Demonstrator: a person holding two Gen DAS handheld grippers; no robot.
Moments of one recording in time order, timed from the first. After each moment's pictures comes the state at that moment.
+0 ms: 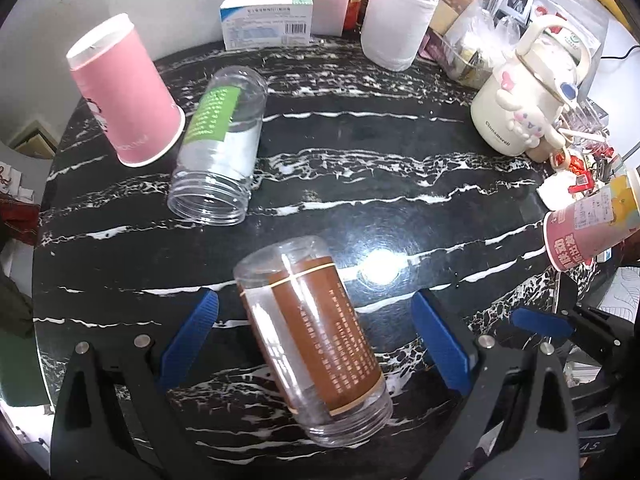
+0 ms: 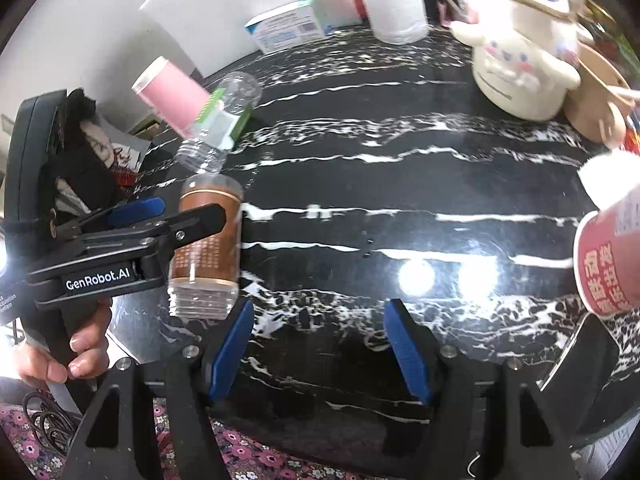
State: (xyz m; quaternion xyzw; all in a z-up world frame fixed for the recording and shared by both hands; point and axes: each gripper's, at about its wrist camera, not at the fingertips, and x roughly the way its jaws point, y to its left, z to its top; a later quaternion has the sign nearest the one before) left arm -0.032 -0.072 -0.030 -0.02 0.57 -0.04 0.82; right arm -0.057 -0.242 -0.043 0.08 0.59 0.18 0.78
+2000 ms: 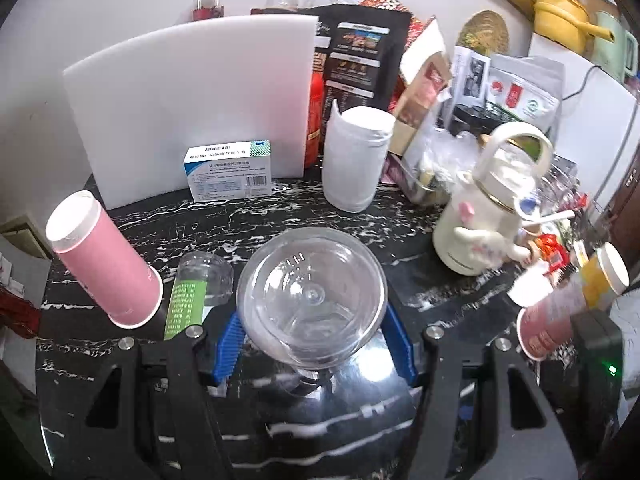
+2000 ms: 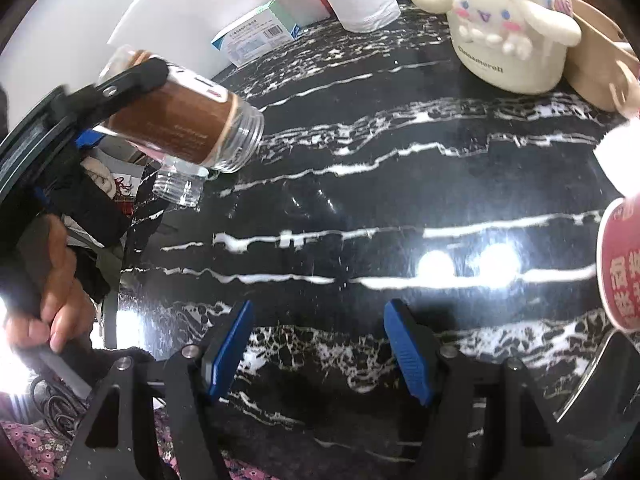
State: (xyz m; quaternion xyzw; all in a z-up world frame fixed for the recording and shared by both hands) left arm 0.029 -0.095 0.038 -0.01 0.40 -0.09 0.91; right arm -0.026 -0.258 -0.060 0.14 0.59 0.19 0.77
